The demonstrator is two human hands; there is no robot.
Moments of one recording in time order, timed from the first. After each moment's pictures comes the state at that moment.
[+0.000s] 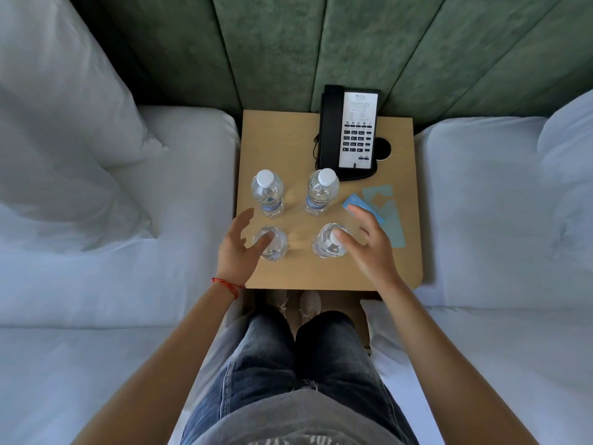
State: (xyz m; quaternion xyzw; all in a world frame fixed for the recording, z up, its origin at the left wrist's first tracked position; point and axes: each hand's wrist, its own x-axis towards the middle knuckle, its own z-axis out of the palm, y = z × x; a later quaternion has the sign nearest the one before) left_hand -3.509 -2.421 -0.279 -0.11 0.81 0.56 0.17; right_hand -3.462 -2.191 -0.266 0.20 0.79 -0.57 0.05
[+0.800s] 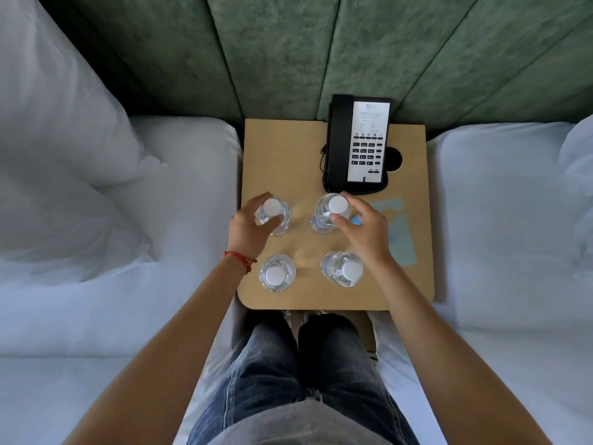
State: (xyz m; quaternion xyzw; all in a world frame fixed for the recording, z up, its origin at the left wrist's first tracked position) left_hand -3.604 -2.398 -0.285 -0.06 0.85 0.51 0.16; right_hand -3.556 -2.199 -0.281 0.24 0.83 -0.50 0.02
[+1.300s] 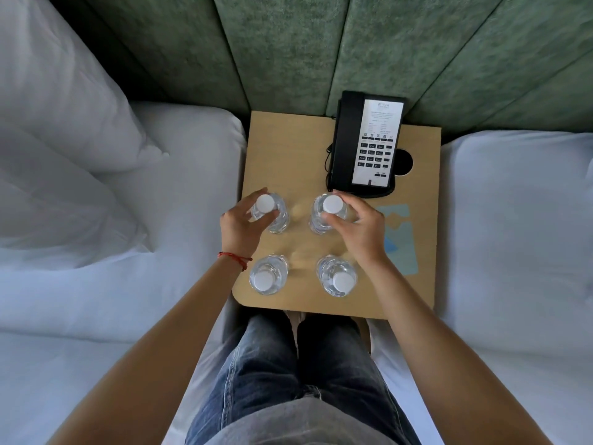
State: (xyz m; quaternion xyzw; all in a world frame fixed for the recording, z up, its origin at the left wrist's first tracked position) left_hand -3.606 -2.385 -0.285 -0.10 0.85 0.52 0.08; right_hand -3.577 -2.190 -0.292 0.19 0.83 -0.53 -0.02
